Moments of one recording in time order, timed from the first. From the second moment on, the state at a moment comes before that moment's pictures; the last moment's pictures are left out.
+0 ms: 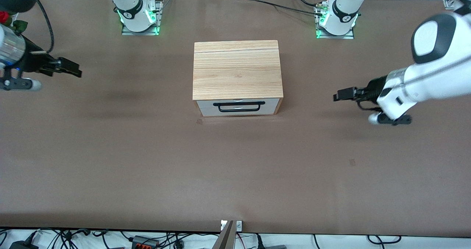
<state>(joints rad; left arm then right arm) -0.01 0.30 -0.11 -1.60 -0.48 1.67 -0.13 0.00 0.06 0.02 -1.69 0.11 1.53 0.03</state>
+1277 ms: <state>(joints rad) -0.08 0.71 -0.20 -1.57 -1.09 1.77 0.45 0.23 0.64 0.03 -1.71 1.35 1.73 -0.54</state>
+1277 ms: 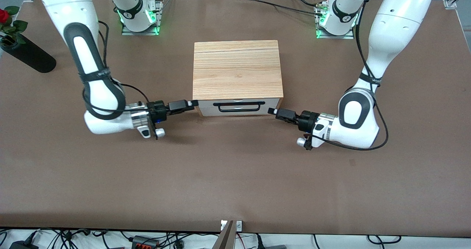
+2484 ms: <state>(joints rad) -0.14 0.78 -0.20 -1.60 -1.21 1.78 0.54 0.33 0.75 0.03 -1.71 1.51 1.79 -0.84</state>
